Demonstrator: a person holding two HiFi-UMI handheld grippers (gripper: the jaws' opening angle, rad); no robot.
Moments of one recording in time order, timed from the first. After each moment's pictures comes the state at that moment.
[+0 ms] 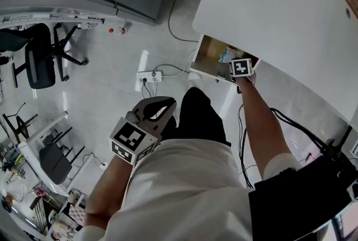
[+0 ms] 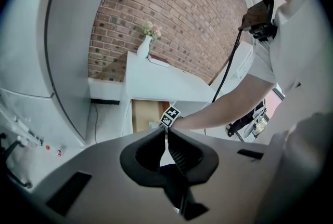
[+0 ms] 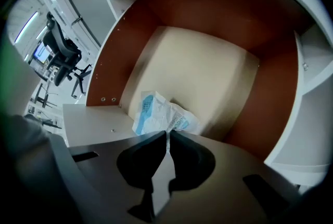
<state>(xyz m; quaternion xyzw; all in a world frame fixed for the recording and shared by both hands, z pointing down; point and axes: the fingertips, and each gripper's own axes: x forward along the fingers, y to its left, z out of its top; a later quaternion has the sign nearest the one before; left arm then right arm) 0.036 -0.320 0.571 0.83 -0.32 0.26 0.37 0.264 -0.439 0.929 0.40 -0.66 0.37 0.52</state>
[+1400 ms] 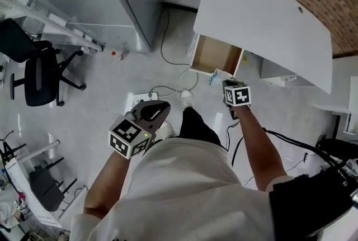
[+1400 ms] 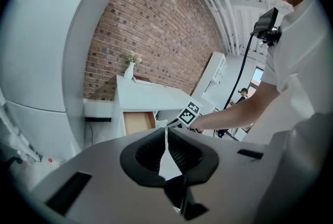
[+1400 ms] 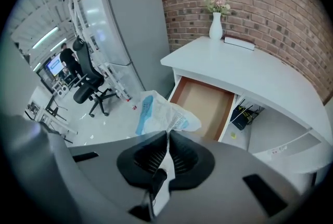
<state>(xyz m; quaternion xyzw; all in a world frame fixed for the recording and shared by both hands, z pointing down) -0.060 -0.133 0.425 0.90 -0.29 0.18 0.28 0.178 -0.237 0.642 0.45 -0.73 0.32 0.40</state>
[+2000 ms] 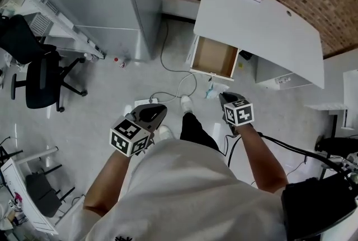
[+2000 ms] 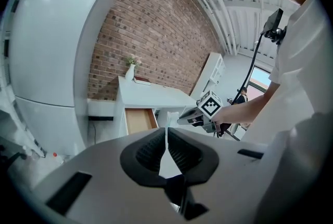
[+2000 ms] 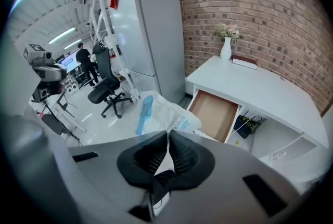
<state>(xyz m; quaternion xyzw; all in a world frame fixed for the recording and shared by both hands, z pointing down) -0.102 -0.038 0.407 0.90 -0.30 0.18 0.27 0.119 -0.104 0.530 0.43 -0.78 0.28 0.37</state>
